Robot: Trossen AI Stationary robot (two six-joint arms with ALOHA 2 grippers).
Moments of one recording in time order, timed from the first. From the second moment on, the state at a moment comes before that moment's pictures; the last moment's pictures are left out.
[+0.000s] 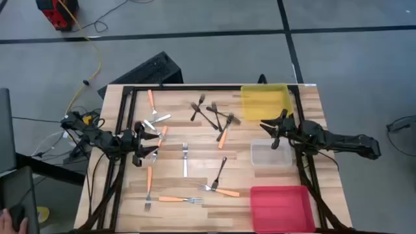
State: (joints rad) left arm -0.51 0.00 0.01 0.09 -0.64 -0.07; right arm -0.14 0.07 0.00 0.05 0.23 -0.01
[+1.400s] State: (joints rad) left arm -0.51 0.00 0.01 0.09 -0.77 -0.17; right arm -0.14 0.07 0.00 0.05 0.23 -0.01
